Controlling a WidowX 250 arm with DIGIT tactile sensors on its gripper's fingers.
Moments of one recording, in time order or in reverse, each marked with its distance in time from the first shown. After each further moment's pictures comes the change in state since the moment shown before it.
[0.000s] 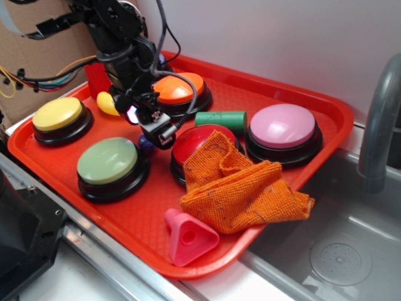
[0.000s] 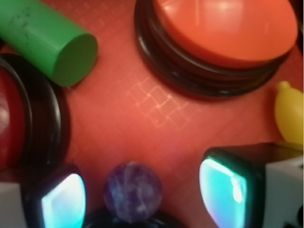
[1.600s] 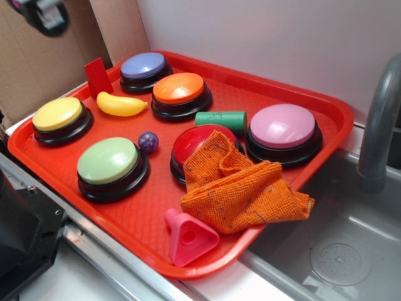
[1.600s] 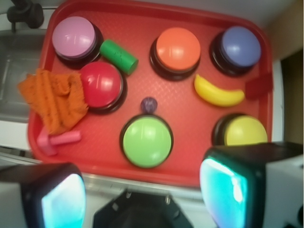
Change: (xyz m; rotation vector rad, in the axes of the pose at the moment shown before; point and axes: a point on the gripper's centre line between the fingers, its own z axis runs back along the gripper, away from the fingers) arm -0.042 -0.030 0.172 0.035 -0.040 -0.045
